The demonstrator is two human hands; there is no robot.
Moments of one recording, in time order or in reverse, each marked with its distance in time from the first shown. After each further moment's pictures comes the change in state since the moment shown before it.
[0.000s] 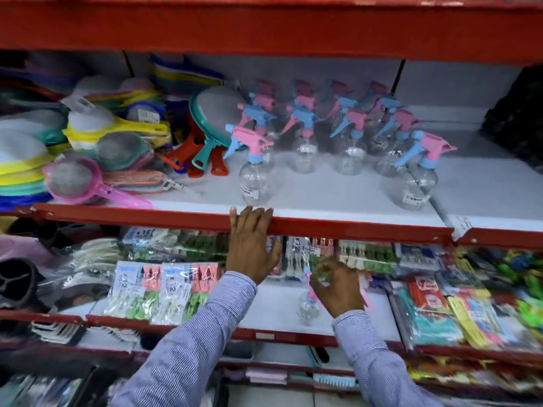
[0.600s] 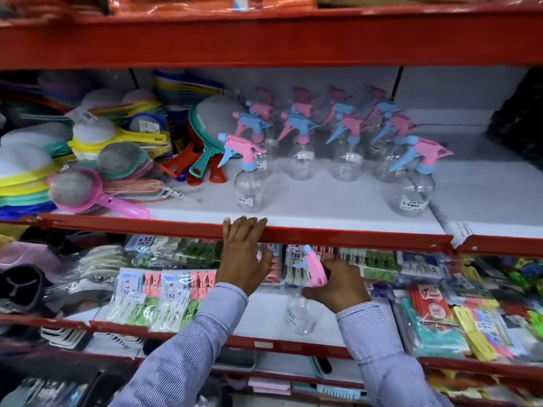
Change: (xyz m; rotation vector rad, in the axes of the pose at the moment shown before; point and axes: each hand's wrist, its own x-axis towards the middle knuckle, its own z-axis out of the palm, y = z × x) left_hand -0.004 0.002 -0.003 -0.057 0.020 -0.035; right_hand -0.002 -0.050 -0.062 -0.067 -0.260 0.062
